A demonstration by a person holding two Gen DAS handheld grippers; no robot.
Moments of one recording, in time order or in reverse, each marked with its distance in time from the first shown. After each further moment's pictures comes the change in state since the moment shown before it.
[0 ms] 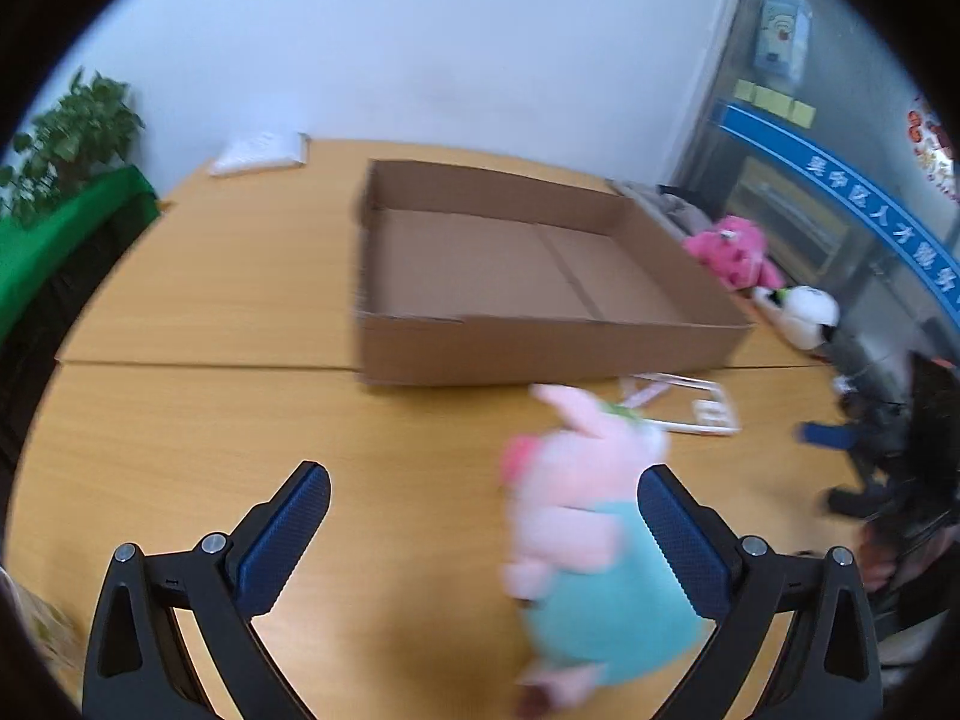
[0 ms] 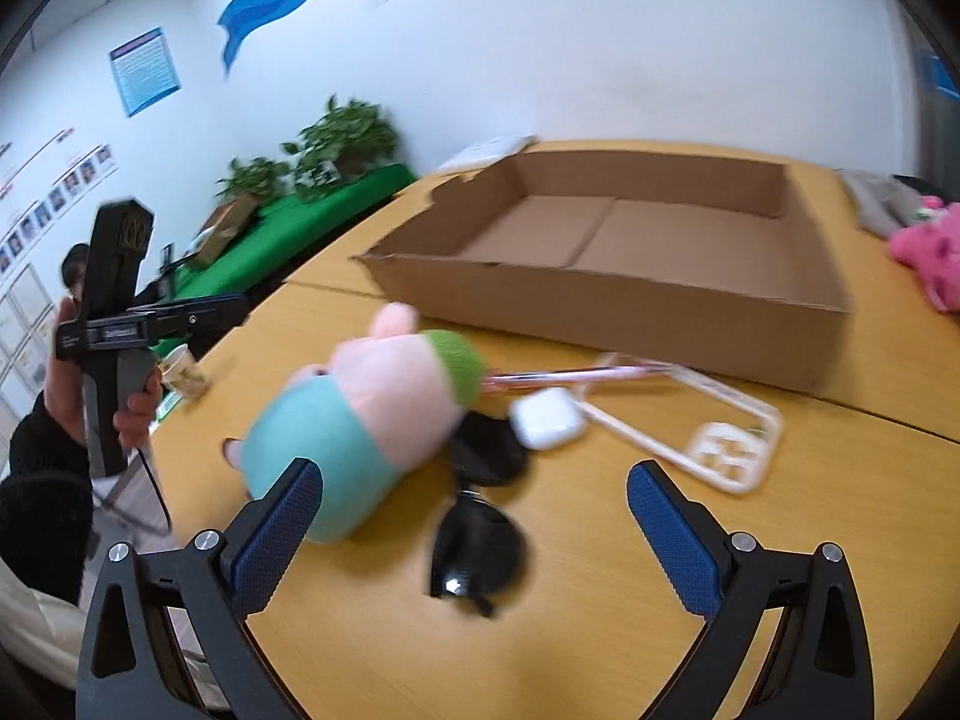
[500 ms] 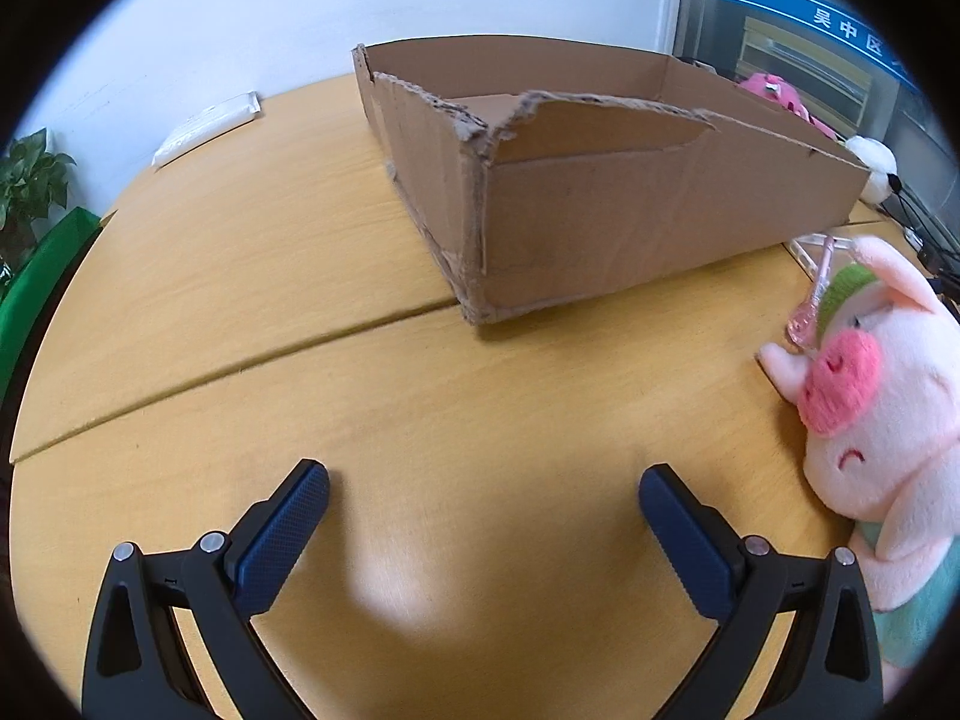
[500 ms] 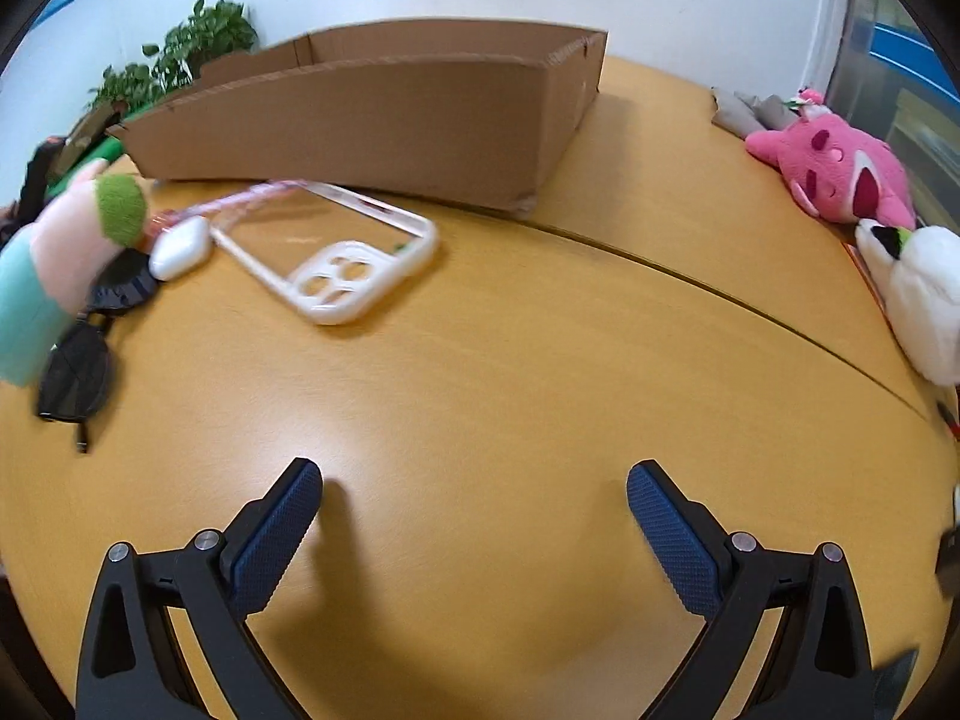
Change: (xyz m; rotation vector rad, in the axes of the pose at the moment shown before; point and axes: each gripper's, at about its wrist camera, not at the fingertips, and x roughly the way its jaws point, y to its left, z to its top) left arm 0.133 0.102 -0.010 0.293 0.184 0.086; right arm -0.003 -0.168 -0.066 -0.006 0.188 -0.320
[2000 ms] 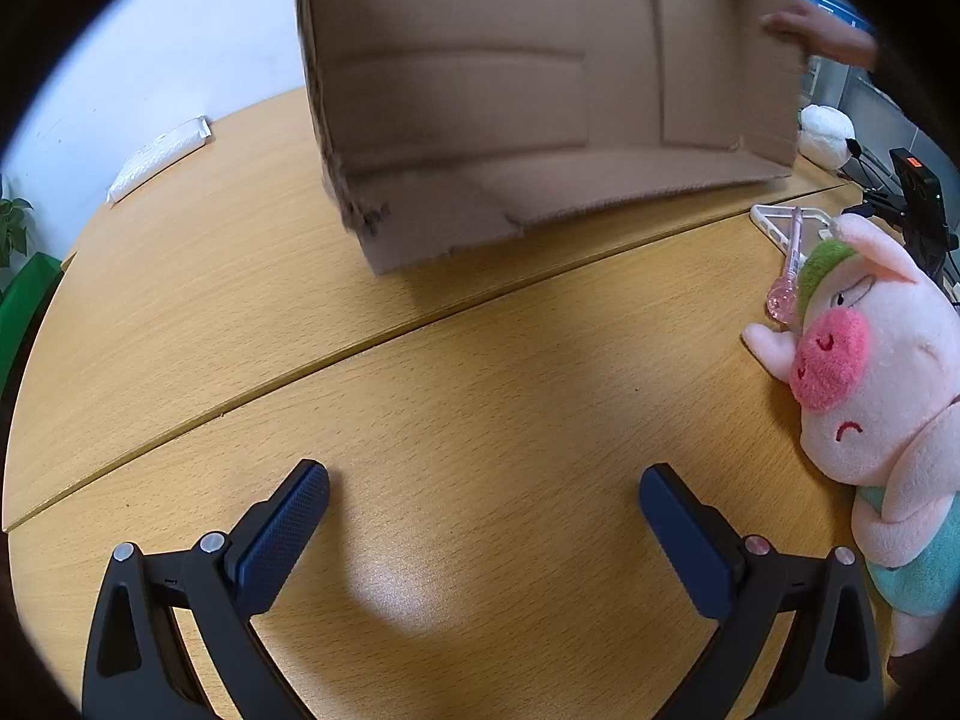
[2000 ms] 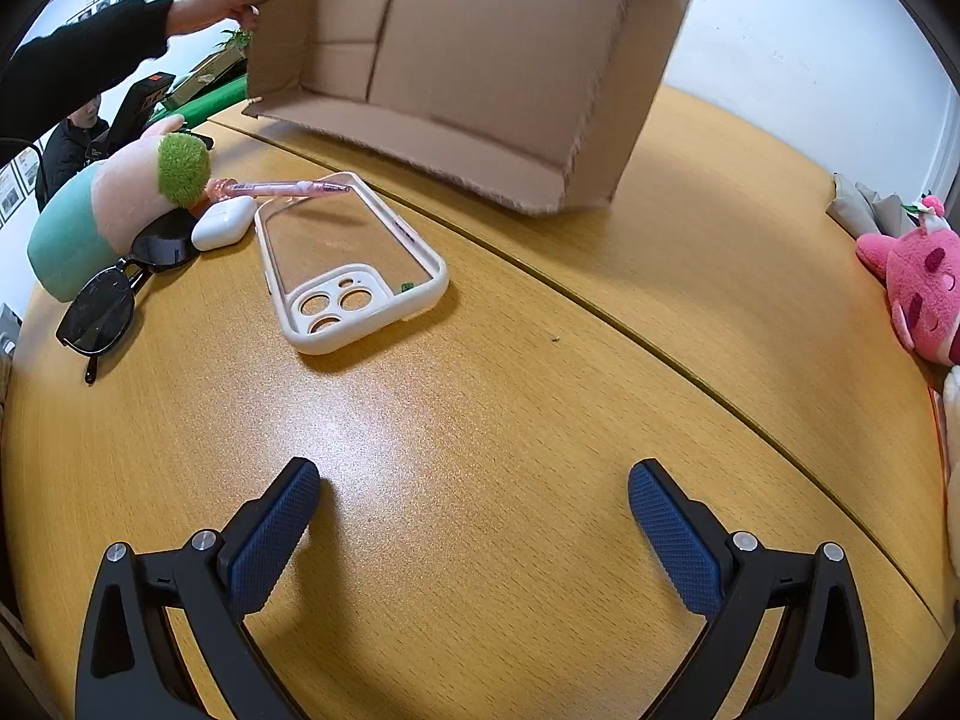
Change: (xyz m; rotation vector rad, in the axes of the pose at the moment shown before) left arm 0.007 0.005 0.013 0.103 -0.016 -0.067; right arm 0.039 -0.045 0.032 -0.296 -0.032 0.203
